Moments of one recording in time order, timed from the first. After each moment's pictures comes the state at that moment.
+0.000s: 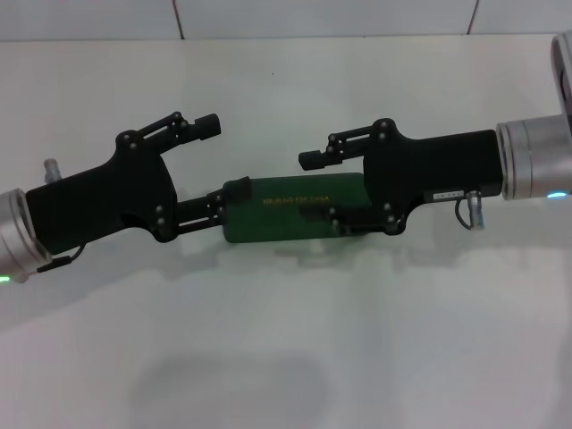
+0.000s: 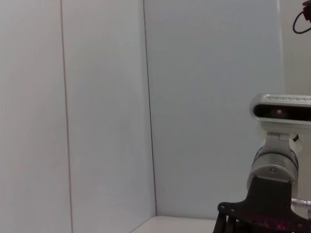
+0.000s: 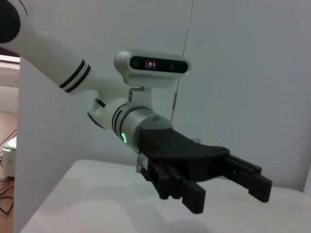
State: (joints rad) left arm -0.34 -1.99 1.20 0.55 1.23 1.58 -0.90; right arm 0.73 2.02 -1.21 -0.56 -1.56 -1.50 0.99
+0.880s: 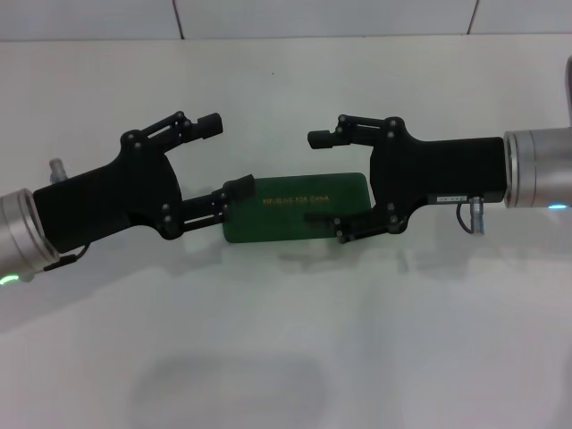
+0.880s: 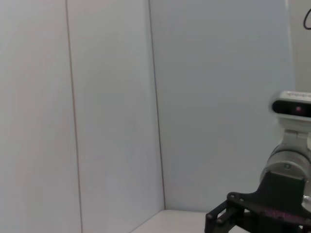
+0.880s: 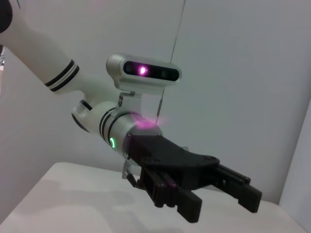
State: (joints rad) left arm -0.35 -2.00 1.20 0.54 1.23 1.55 -0.87; right arm 0.69 2.03 -1.22 -0.53 -1.49 -1.48 0.86
